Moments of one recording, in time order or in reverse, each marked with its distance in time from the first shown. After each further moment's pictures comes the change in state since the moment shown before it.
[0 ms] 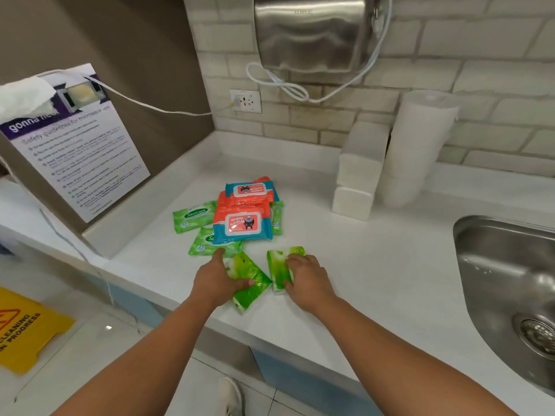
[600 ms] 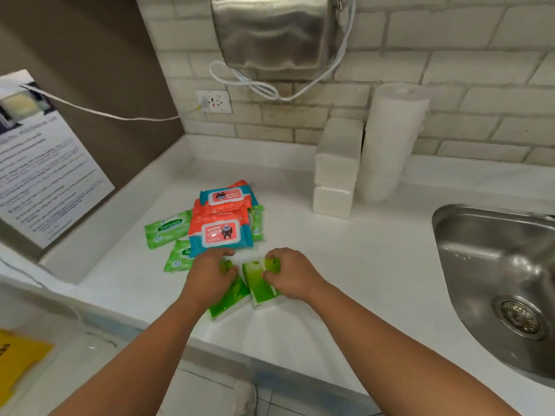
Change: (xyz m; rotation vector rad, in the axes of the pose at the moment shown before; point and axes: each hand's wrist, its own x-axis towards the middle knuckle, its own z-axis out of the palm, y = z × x) left_hand 0.020 0.037 -0.001 -0.012 0.092 0.284; right_hand 0.016 -0.005 -0.043 0.328 -0.022 0.101
